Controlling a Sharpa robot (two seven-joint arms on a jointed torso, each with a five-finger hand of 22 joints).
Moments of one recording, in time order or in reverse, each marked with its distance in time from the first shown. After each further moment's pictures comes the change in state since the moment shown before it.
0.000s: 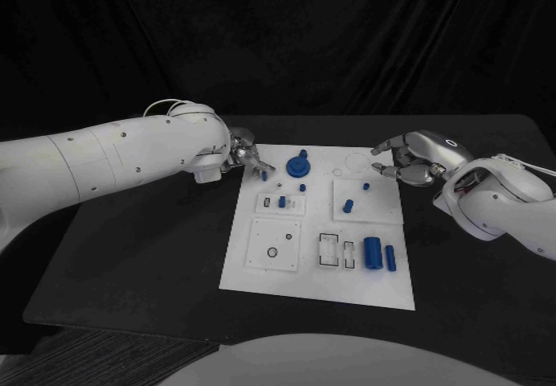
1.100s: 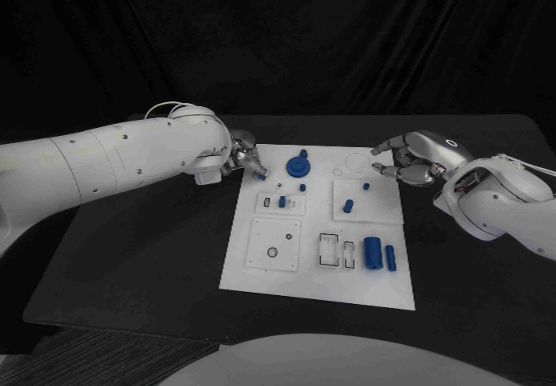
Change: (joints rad) left arm -0.007 0.002 0.000 -0.007 -0.001 0.008 0.025; left_hand 0.119 0.007 0.122 -0.085 0.339 -0.013 -0.002 -0.051 -0.005 -0.001 0.006 0.000 0.000 0.000 0.007 0.000 0.000 0.000 -0.022 0.007 -0.034 0.000; right arm 0.000 -0.001 0.000 0.000 0.000 0.000 0.000; right_hand 0.000 0.000 0.003 0.003 0.000 0.000 0.000 0.000 -0.001 0.000 0.000 0.000 0.000 0.000 0.000 -0.005 0.000 0.000 0.000 0.000 -0.004 0.000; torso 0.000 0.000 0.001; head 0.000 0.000
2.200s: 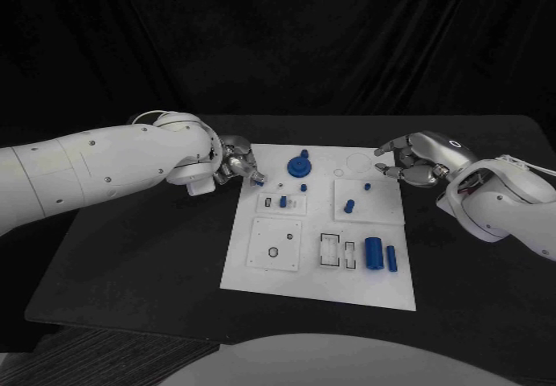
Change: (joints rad) left arm 0.007 -0.137 0.000 0.201 0.082 -0.056 -0.017; left_hand -0.065 -0.161 0.383 -0.022 0.057 0.013 0.005 0.013 0.048 0.000 0.000 0.000 0.000 0.000 0.000 0.000 0.000 0.000 0.000 -0.007 -0.007 0.000; right arm 0.000 -0.010 0.000 0.006 0.000 0.003 -0.003; right_hand 0.008 0.000 0.010 -0.004 0.008 0.000 0.000 0.000 -0.001 0.000 0.000 0.000 0.000 0.000 0.000 0.000 0.000 0.000 0.000 0.000 -0.005 0.001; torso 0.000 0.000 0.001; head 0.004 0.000
